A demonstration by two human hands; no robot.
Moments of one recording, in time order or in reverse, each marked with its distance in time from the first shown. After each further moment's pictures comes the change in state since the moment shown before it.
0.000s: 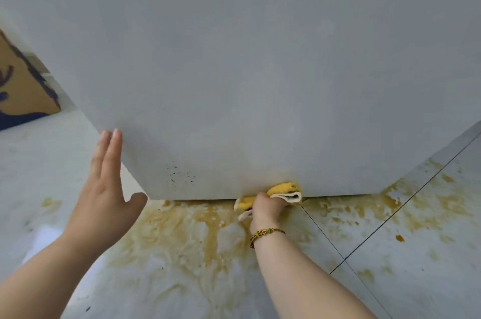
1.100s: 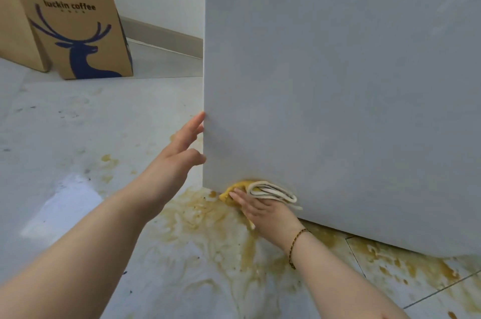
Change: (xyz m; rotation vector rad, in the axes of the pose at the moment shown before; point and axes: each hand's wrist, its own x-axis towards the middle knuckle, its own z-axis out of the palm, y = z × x) left_hand 0.019 -0.033 -0.034 -0.840 -0.220 -0.240; right_hand -0.064 -0.025 0.033 -1.966 -0.813 -2.083
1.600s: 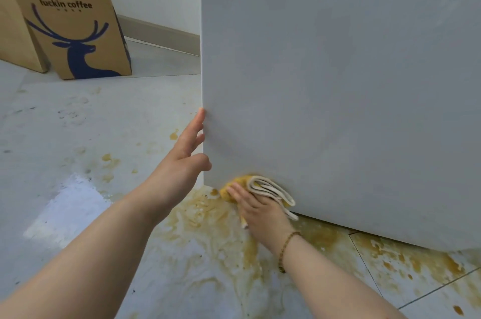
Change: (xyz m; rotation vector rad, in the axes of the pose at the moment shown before) left_hand -0.003 -0.002 0.011 0.012 0.004 0.001; right_hand 0.012 -0.021 -0.004 0.097 0.032 0.108
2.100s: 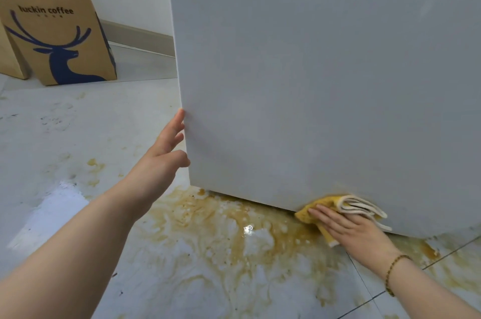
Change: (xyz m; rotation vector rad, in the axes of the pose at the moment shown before) left_hand -0.002 0.005 0.002 0.051 0.028 -0.017; right_hand -0.178 0.095 0.023 -0.267 0.146 0.022
